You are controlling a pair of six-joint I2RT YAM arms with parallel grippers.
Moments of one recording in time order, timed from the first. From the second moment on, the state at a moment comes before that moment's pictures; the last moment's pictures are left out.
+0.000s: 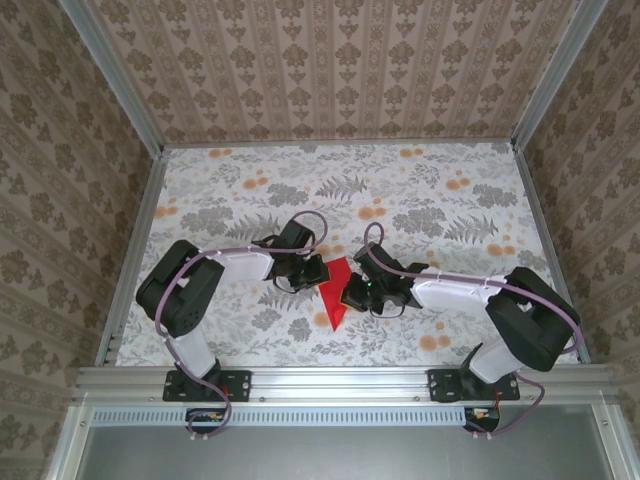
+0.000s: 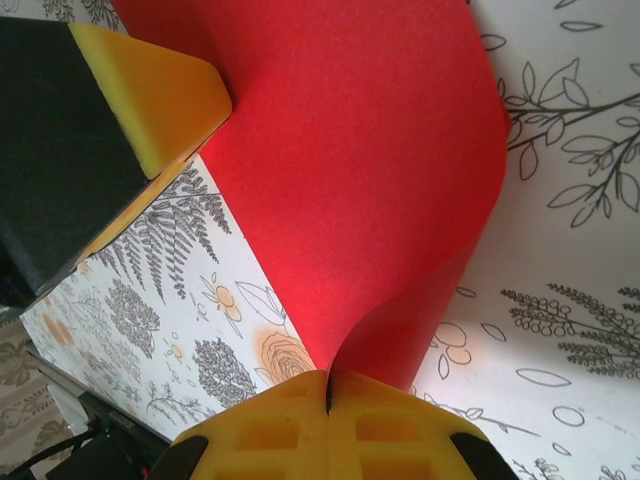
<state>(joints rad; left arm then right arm) -0.70 1.75 0.85 -0.16 0.40 -0.85 0.76 1.51 0.71 -0.18 -0.29 1.18</state>
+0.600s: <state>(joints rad) -0.70 1.75 0.85 -0.16 0.40 -0.85 0.76 1.61 0.74 -0.13 -0.28 1.16</state>
